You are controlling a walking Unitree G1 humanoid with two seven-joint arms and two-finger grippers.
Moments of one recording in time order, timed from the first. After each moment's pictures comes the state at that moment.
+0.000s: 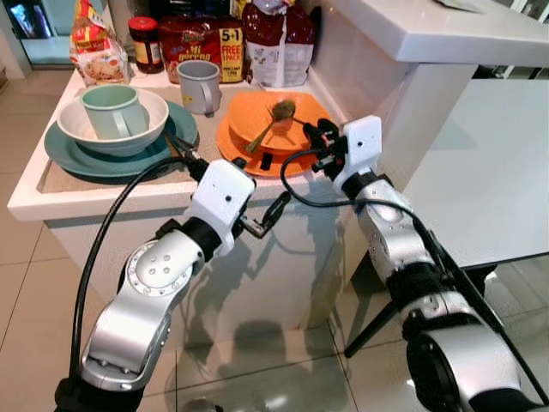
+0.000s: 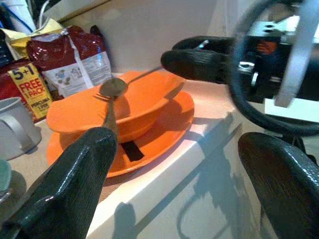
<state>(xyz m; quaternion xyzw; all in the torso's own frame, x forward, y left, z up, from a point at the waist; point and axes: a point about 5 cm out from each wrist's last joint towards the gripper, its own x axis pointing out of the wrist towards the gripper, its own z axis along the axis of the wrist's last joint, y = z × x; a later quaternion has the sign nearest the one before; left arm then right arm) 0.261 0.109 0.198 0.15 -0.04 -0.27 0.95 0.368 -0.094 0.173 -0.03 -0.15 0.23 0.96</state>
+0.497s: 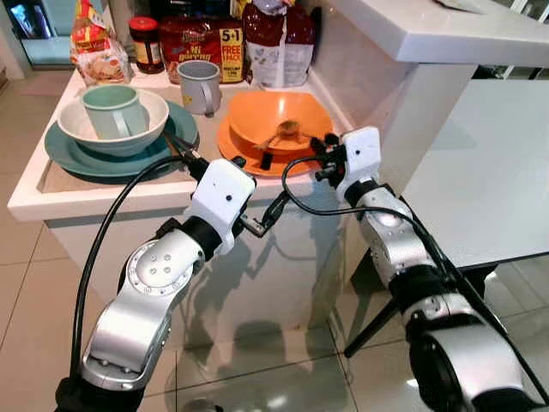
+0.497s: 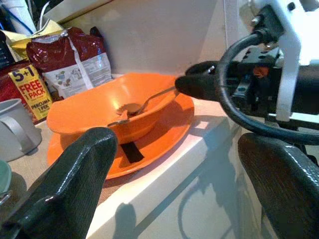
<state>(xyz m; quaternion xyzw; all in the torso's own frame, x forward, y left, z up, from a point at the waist) 0.262 0.108 0.198 0.15 -0.04 -0.28 0.95 0.377 -0.104 0.158 -0.05 -0.08 0.19 0.98</state>
